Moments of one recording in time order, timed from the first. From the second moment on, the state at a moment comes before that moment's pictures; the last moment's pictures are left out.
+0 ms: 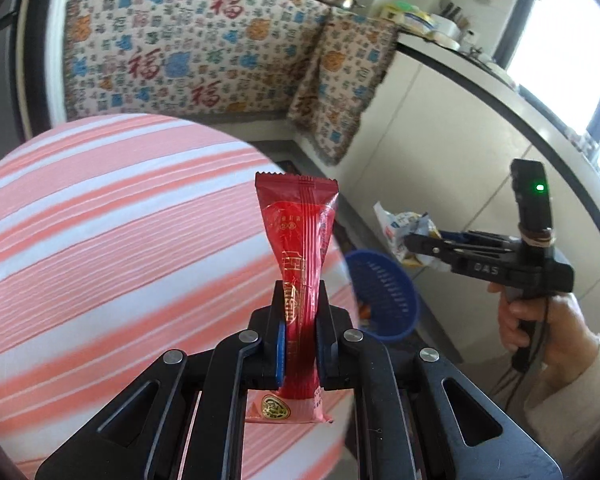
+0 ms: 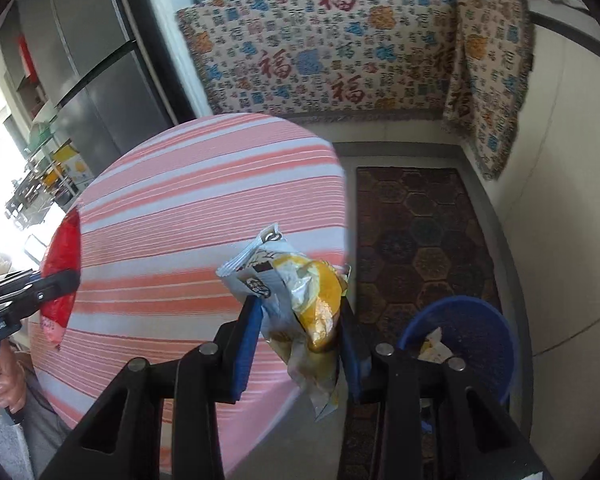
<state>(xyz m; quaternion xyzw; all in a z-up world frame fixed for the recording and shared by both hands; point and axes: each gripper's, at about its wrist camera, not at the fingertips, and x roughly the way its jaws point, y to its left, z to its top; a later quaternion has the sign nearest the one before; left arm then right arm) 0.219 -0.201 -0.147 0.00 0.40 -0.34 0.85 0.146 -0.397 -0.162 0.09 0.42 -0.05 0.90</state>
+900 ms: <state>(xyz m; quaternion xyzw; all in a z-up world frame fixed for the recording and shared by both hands) 0.272 -0.498 -0.297 0.01 0.51 -0.39 0.77 0.074 -0.667 -0.332 0.30 0.45 -0.23 0.81</state>
